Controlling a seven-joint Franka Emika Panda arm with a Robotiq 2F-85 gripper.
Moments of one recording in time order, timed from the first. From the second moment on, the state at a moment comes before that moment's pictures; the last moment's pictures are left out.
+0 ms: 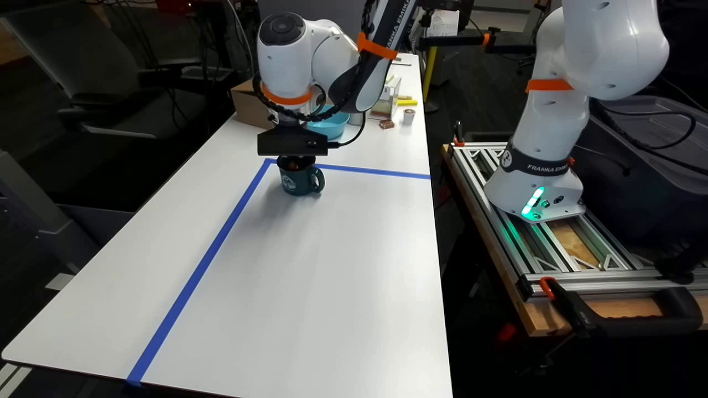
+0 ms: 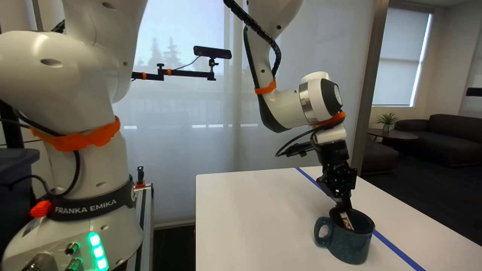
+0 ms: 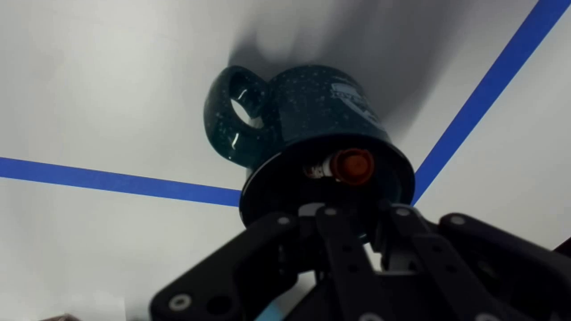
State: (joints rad) arm -0.15 0.35 0.00 -2.28 -0.88 2.67 2.11
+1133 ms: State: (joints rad) arm 0.01 0.36 -0.12 -2.28 -0.85 2.67 2.12
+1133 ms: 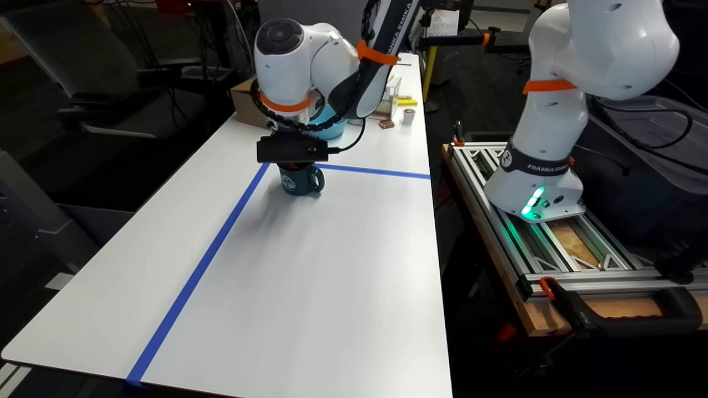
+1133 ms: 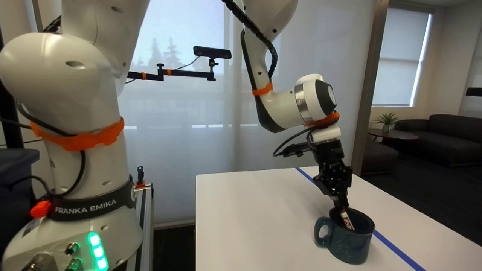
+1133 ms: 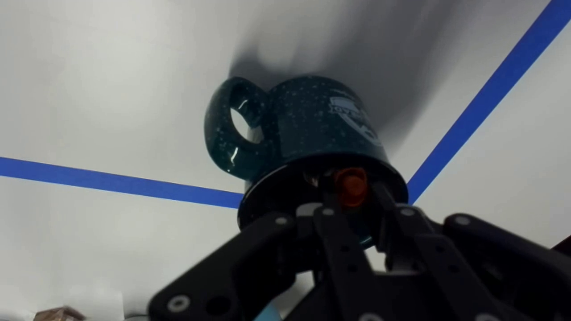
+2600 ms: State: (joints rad) arm 0.06 0.08 -0.03 -2.36 -0.79 2.54 2.02
